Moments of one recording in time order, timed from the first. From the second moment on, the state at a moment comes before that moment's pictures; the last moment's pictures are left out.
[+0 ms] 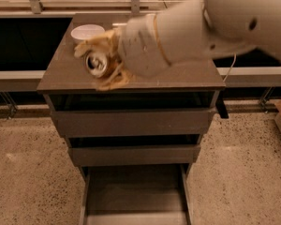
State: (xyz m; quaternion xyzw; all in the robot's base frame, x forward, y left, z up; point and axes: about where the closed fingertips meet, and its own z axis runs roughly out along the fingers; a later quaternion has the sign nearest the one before) arm 0.471 0.077 0.999 -0.83 0.19 0.00 0.52
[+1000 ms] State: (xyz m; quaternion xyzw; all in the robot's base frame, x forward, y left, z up) arm 0.352 0.062 0.815 -0.64 0.34 0.32 0.61
